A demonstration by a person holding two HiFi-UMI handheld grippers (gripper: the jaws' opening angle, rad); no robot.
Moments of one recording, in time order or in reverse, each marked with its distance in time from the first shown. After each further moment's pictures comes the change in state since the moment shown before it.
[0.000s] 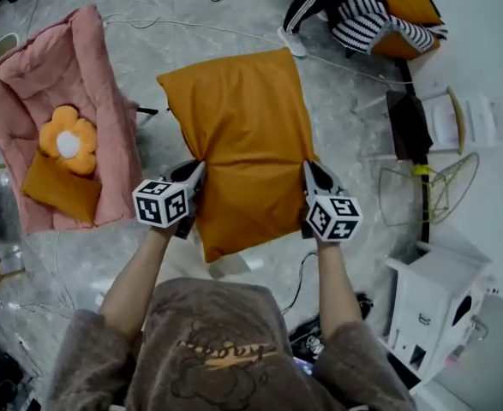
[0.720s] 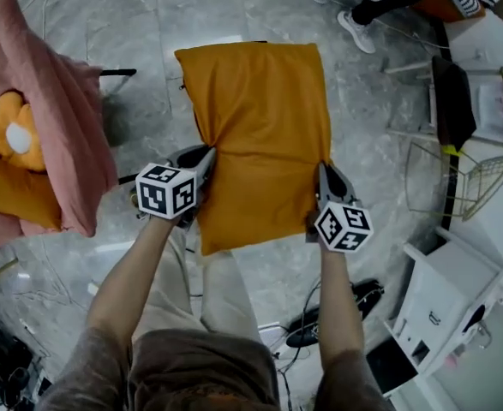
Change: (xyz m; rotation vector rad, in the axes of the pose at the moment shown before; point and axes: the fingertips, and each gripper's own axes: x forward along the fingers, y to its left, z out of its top) left arm 0.210 0.094 -0.171 -0.019 0.207 0.007; right arm 0.116 -0.148 -0.236 0.155 0.116 -0.117
